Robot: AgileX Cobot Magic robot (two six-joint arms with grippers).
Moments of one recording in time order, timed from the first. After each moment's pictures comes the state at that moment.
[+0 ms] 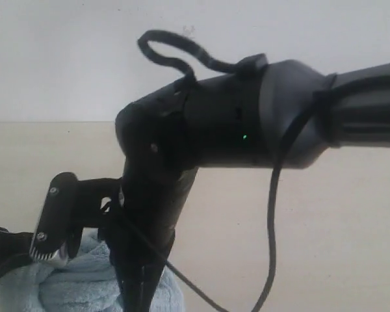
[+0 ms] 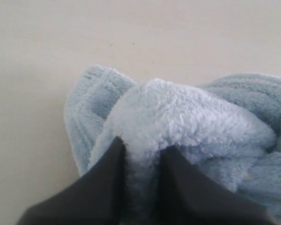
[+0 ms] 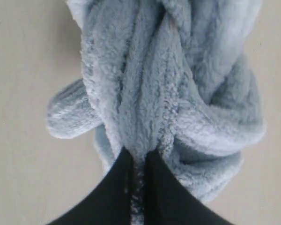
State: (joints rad) left arm -0.14 1.18 -0.38 -0.83 0.26 0.50; right arm 0.97 1.86 -1.38 0.06 0.85 -0.70
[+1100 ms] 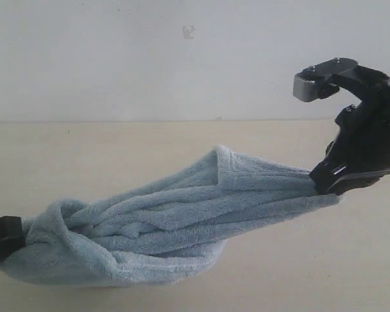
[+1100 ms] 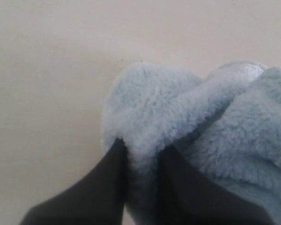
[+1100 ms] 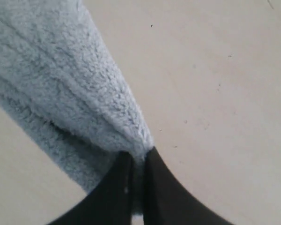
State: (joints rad) left arm -0.05 1.13 -0.38 -0.87 0.32 0.48; right arm 0.26 1.43 -1.11 0.22 1.05 -0.47
